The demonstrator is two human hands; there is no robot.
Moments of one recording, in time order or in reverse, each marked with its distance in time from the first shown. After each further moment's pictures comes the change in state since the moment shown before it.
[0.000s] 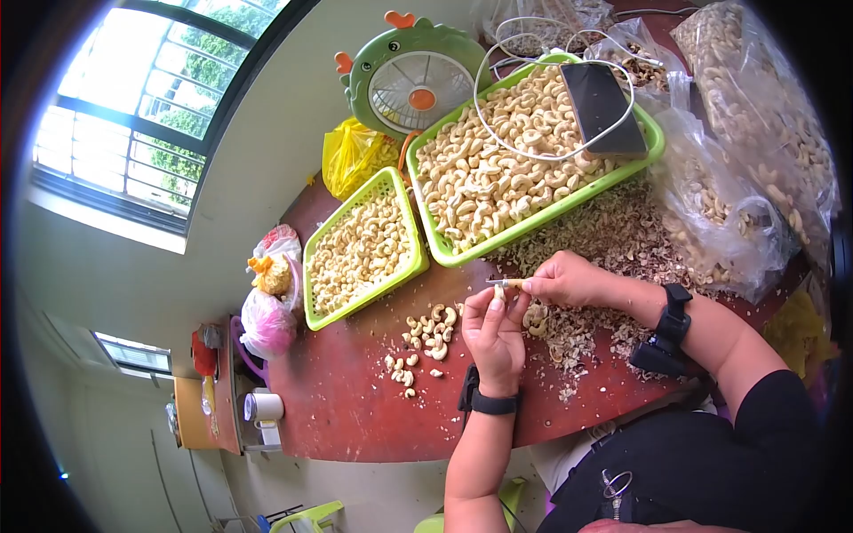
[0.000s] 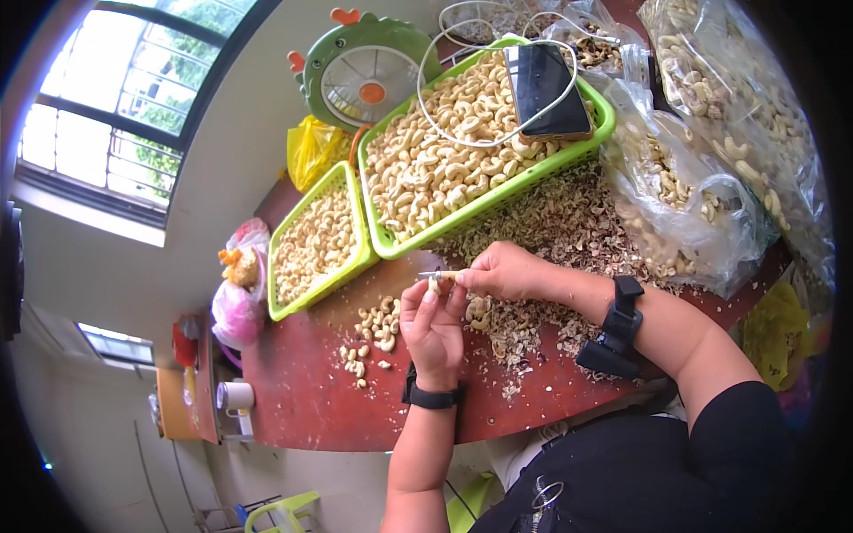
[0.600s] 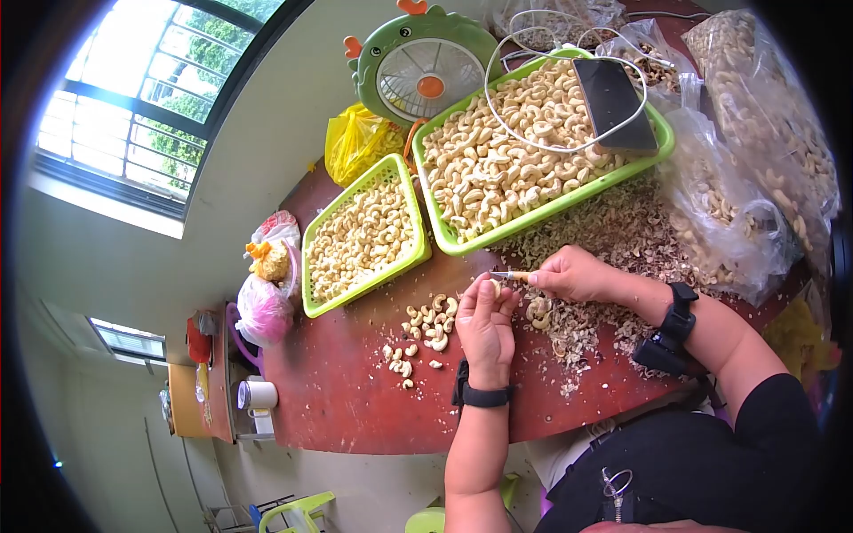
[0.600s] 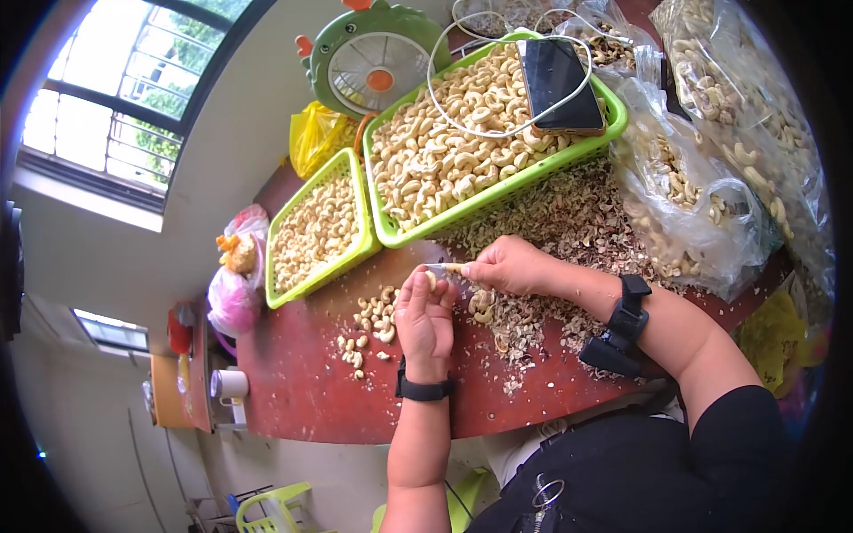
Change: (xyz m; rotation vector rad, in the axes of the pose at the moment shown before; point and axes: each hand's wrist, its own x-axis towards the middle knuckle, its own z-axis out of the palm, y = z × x) left_hand 0.009 0.009 -0.017 0.079 0.199 -0.132; right_hand -0.002 -0.006 0.005 -0.004 0.007 0.037
